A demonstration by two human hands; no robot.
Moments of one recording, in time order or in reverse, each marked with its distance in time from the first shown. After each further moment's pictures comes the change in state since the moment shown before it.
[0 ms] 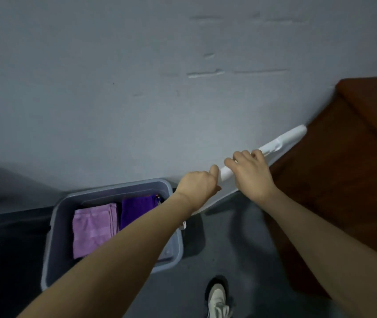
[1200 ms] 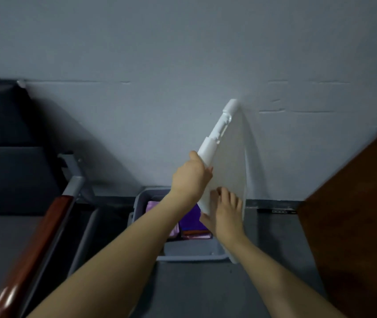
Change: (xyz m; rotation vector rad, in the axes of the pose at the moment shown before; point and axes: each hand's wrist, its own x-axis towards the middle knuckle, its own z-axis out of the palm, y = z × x) left_hand -0.219 -0.065 -0.161 -0.415 0.231 -0.712; right_hand -0.064 -0.252 -0.135 0.485 0.190 0.111
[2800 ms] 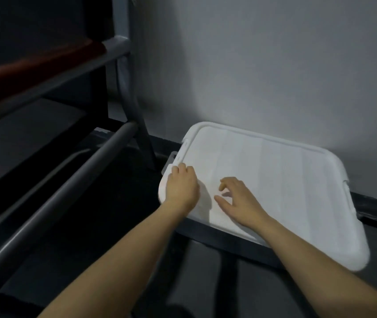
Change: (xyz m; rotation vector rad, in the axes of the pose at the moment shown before) left_hand 0.003 -0.427 0.363 0.309 0.148 -0.209; right_hand -0.090 -0.014 0.451 0.407 -0.489 -0.326
